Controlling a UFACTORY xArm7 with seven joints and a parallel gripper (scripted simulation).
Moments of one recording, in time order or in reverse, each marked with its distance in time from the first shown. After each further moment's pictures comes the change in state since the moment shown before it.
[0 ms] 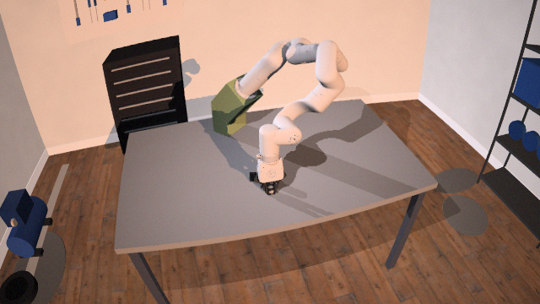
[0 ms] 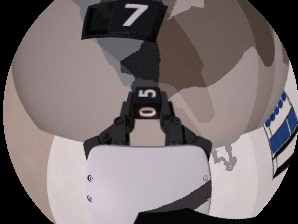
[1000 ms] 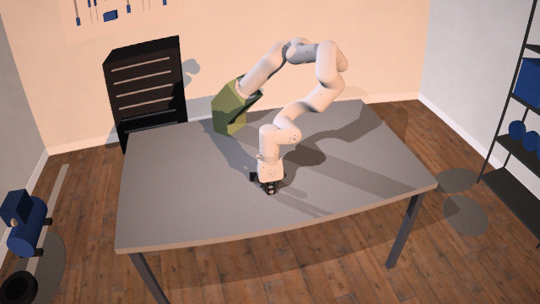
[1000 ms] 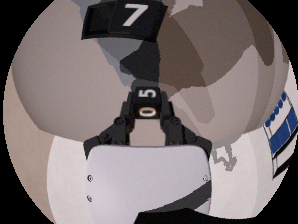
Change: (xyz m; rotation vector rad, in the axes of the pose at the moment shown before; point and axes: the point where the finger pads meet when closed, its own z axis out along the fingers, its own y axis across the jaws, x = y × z) arm 0.000 0.000 0.000 0.000 0.000 0.000
